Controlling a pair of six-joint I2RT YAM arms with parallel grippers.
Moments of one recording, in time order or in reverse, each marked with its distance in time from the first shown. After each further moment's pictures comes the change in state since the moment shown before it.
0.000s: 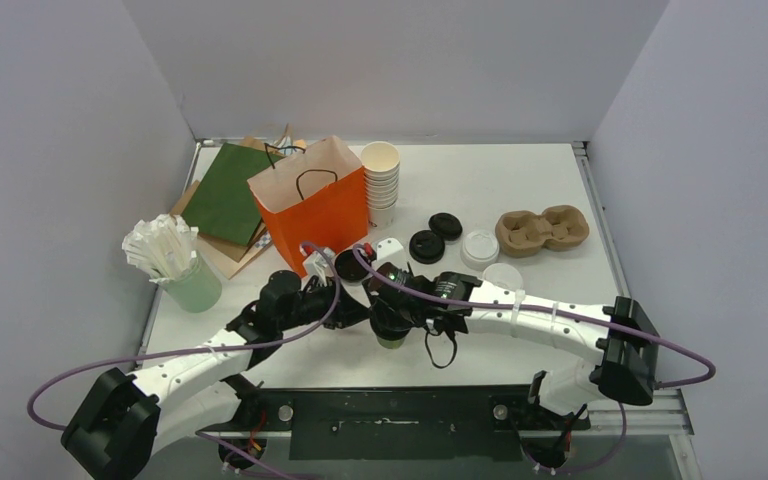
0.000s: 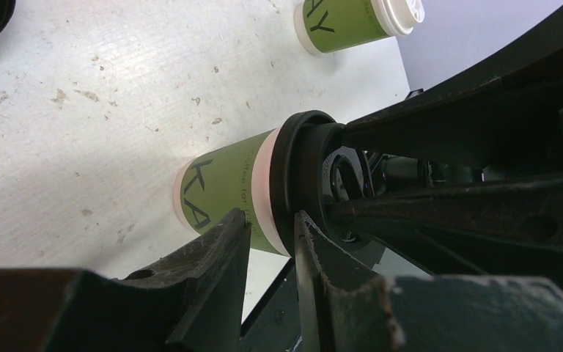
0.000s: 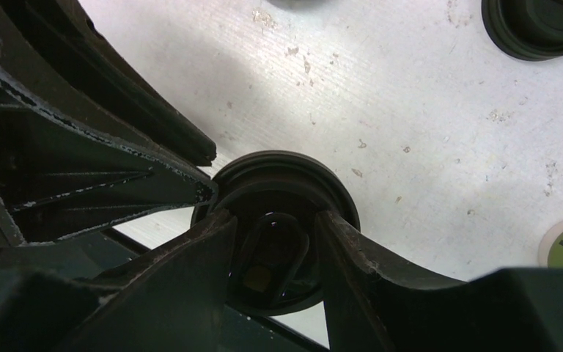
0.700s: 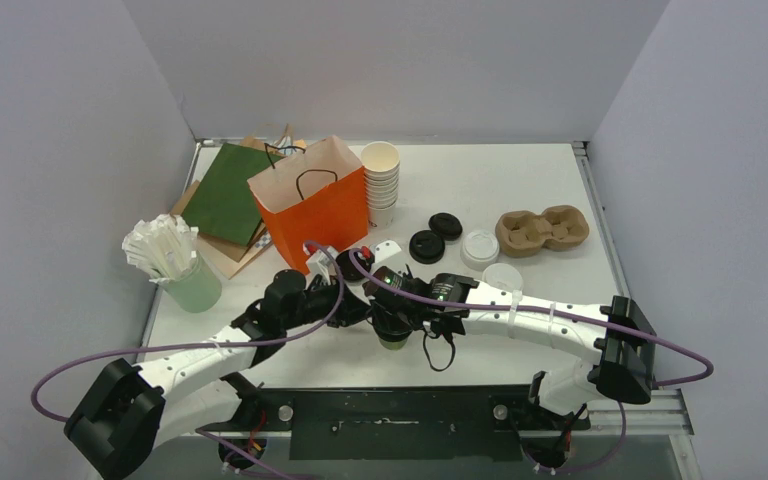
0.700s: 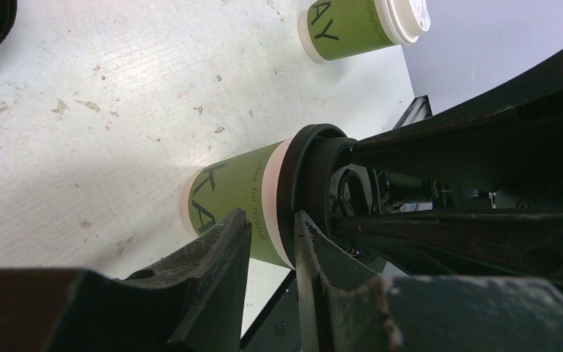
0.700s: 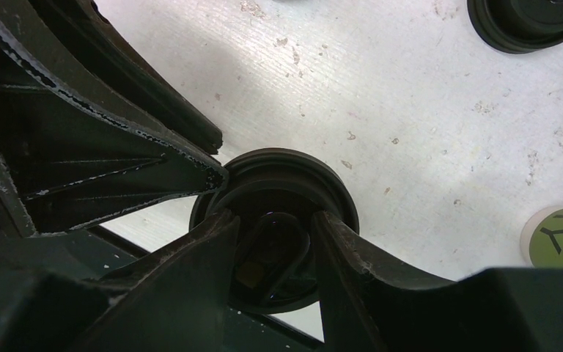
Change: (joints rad) left arm -0.028 0.051 0.009 0.026 -0.045 0.000; right arm 0.032 0.022 0.029 -0.061 0.040 0.002
